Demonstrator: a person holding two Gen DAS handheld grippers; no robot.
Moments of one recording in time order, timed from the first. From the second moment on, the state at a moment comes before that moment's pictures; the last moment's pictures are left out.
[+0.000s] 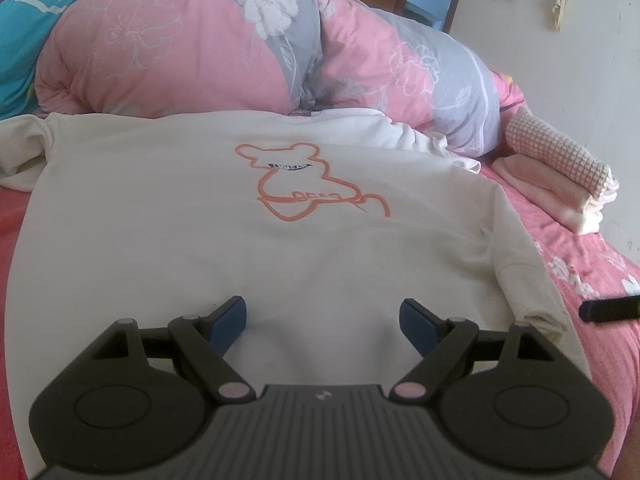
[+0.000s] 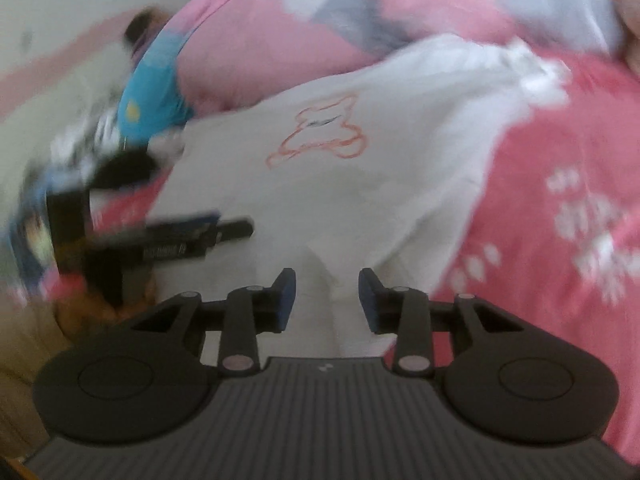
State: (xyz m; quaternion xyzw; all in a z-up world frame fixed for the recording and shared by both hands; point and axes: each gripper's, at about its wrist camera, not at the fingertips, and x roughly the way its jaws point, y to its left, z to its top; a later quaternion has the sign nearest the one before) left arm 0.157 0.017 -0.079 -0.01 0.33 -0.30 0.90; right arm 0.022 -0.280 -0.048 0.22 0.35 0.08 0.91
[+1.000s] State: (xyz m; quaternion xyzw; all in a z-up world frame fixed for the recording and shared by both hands) left arm 0.156 0.013 -0.076 -0.01 0.33 -0.29 0.90; right arm 0.015 -0.391 -0.029 0.18 0.37 -0.08 0.91
